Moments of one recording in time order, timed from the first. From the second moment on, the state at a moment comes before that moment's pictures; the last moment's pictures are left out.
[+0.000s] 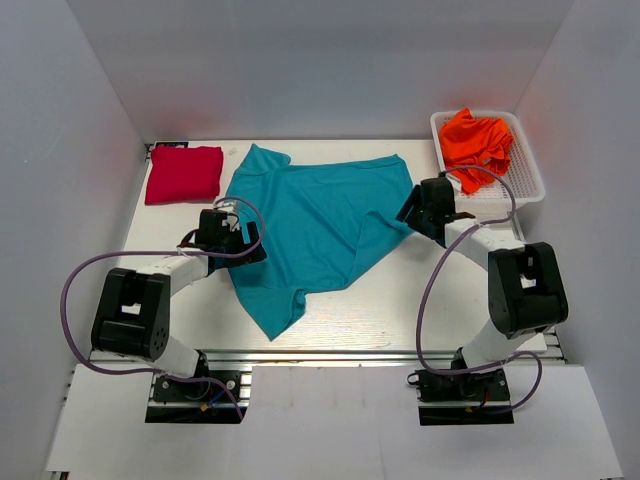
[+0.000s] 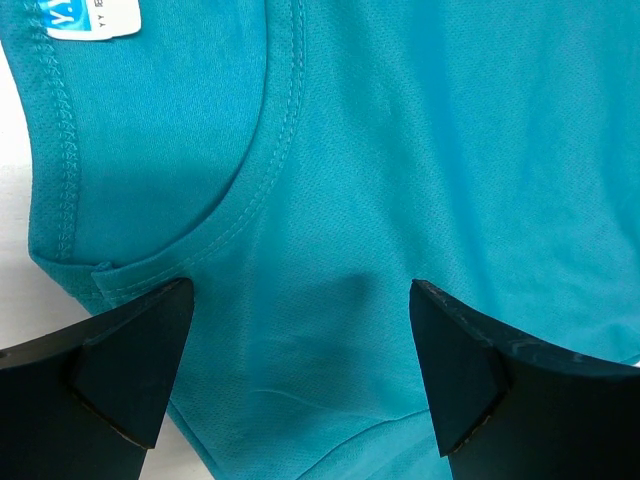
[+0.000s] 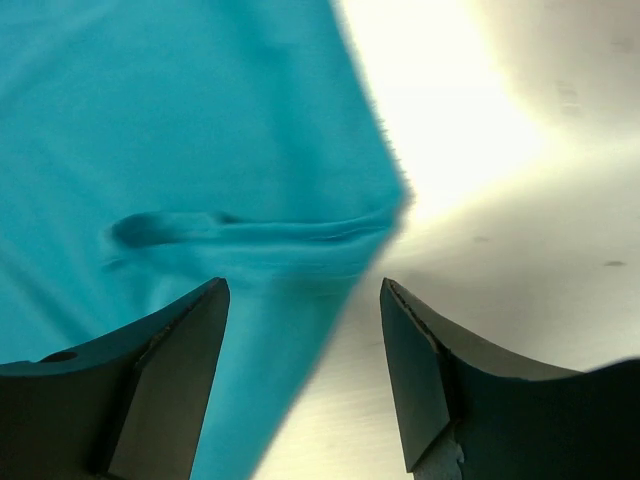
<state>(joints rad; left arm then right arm) -0.17 1.50 0.68 -0.05 0.16 -0.32 0.25 1.63 0.95 -0.05 0.13 0.63</state>
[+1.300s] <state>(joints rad) -0.17 1.52 0.70 -0.02 0.16 -0.33 0.55 2.13 1.55 -0.22 0.04 0.17</state>
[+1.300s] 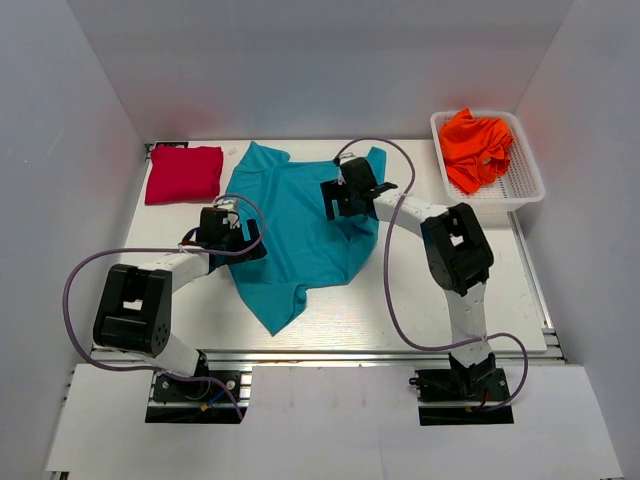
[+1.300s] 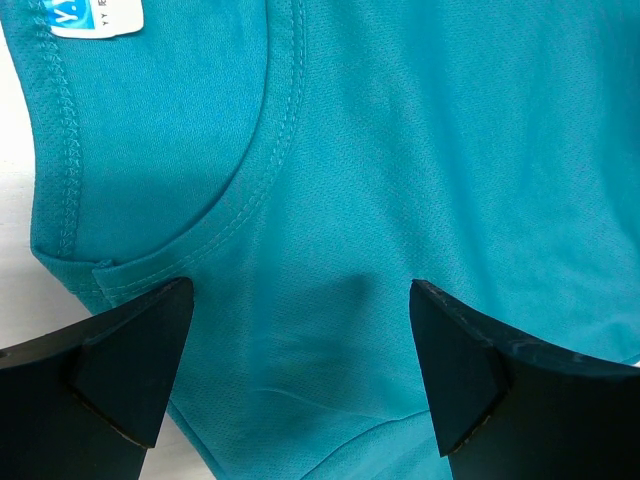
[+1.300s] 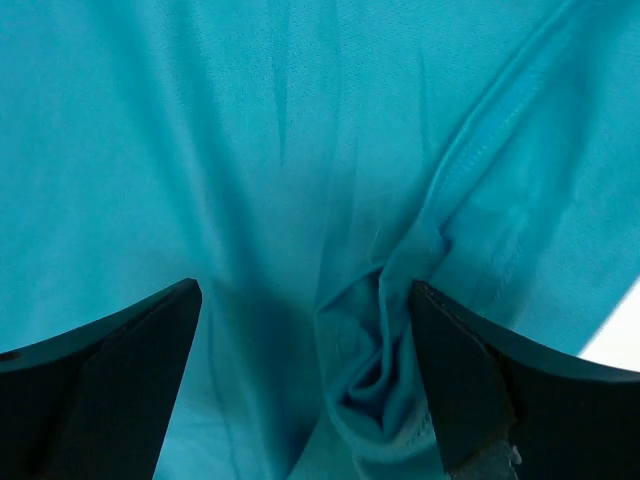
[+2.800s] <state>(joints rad) -0.17 1.55 0.73 -0.06 0.16 -0.34 0.46 1.94 1.41 -0.36 0.12 0.34</state>
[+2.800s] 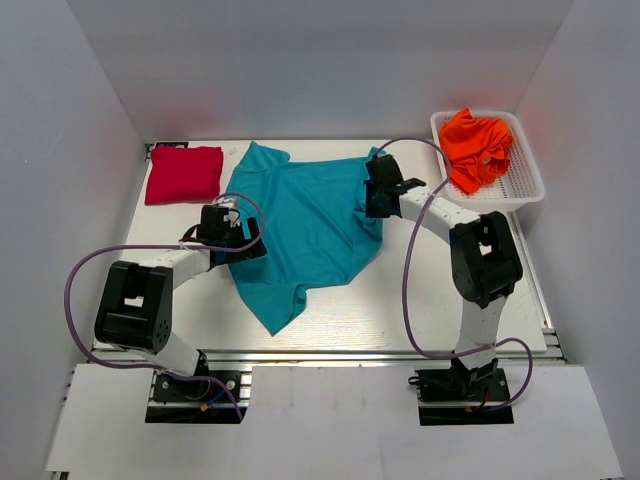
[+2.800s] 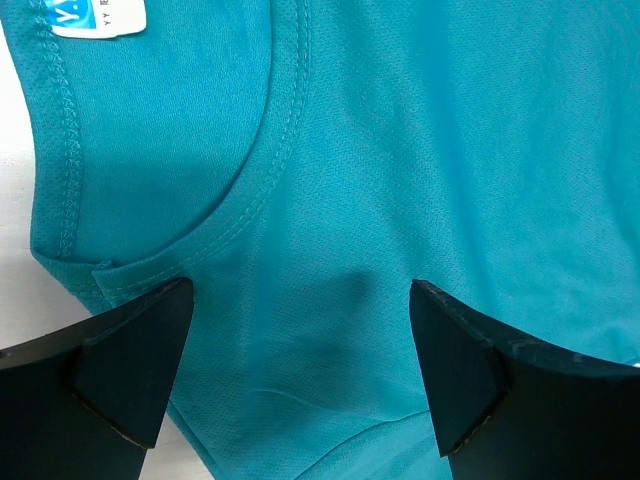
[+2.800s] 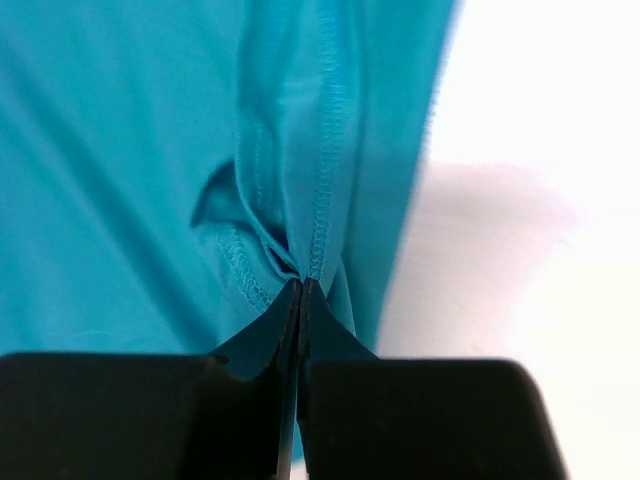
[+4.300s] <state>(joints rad) -0.17 1.52 0.74 -0.12 0.10 -0.33 0.37 1.90 1.29 -0.50 -0.05 0.23</state>
